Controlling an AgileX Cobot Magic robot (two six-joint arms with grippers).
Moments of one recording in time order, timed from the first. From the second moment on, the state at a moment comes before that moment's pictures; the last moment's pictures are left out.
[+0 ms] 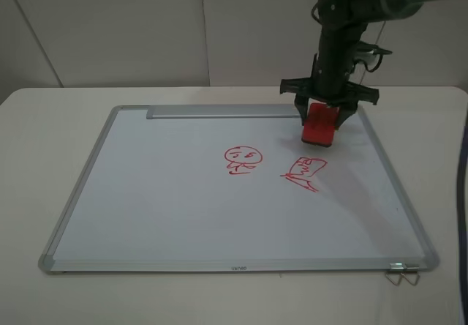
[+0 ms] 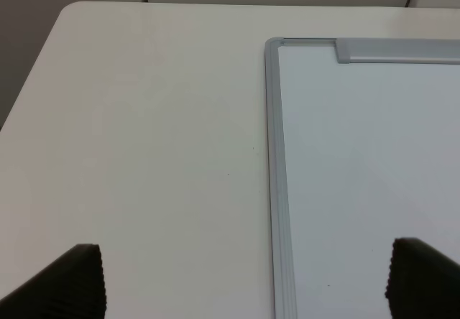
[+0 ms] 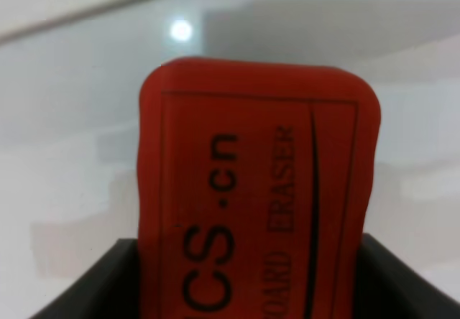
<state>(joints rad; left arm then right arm) 0.01 -0.01 -0.50 0.02 1.07 -0.02 0.34 2.20 -1.67 -0.17 1.09 0.68</state>
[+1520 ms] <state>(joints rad) 0.01 -0.01 -0.50 0.02 1.07 -0.02 0.78 2.40 -1.88 -0.13 1.11 0.38</state>
